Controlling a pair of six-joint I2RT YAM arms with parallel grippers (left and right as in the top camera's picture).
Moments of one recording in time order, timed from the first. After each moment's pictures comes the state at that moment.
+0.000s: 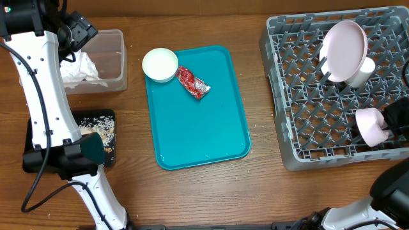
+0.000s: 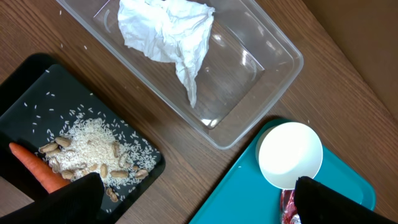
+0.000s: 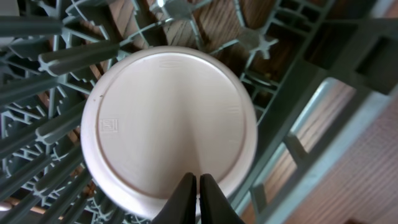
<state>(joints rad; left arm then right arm) 0.17 2.15 2.67 -1.69 -0.12 -0.67 -0.68 1.80 1.55 -1.26 -0.07 0.41</state>
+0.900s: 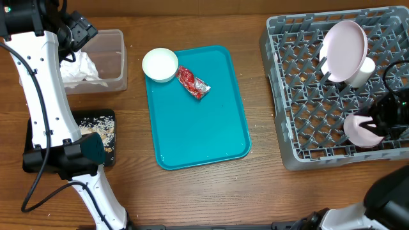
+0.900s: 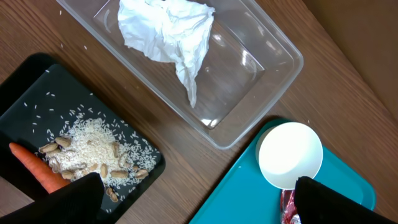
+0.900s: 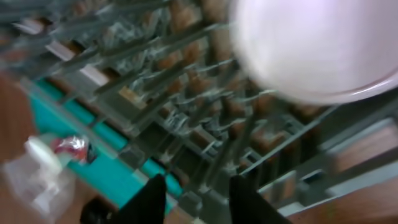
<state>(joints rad) 0.17 2.15 2.67 -1.69 -0.12 -0.67 -0.63 1.70 1.54 -1.43 -0.49 0.24</state>
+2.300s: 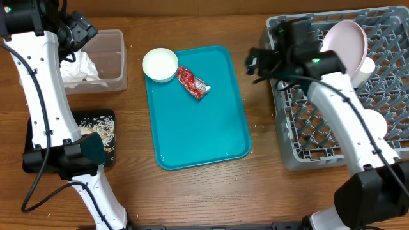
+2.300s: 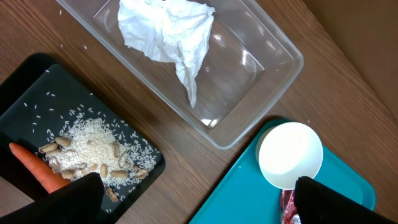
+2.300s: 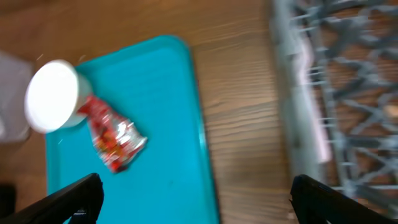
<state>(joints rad) 0.17 2.15 2.67 -1.69 -0.12 -0.67 0.22 1.71 1.55 -0.79 -0.12 0.36</state>
